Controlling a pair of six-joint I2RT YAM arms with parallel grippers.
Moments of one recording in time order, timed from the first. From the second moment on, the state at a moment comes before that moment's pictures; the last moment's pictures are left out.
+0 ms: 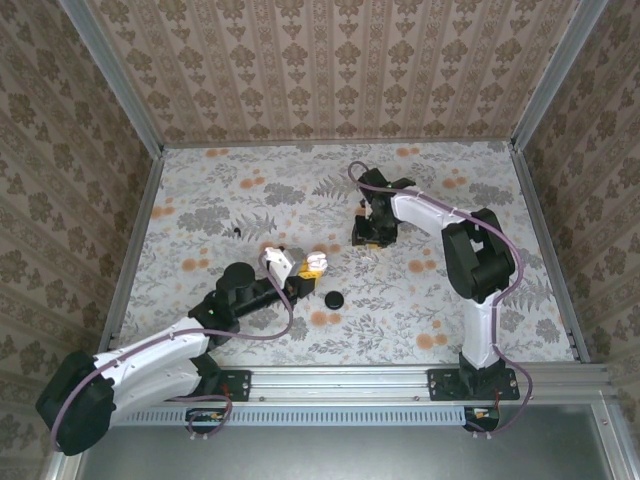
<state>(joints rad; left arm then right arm) -0.83 0.90 0.31 0.42 0.27 -0.07 0.42 2.01 1.51 -0.85 -0.19 0.47</state>
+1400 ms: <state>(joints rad) -0.85 0.89 0.33 0.42 0.24 -0.07 0.44 1.86 1.26 -0.75 -0.26 0.46</state>
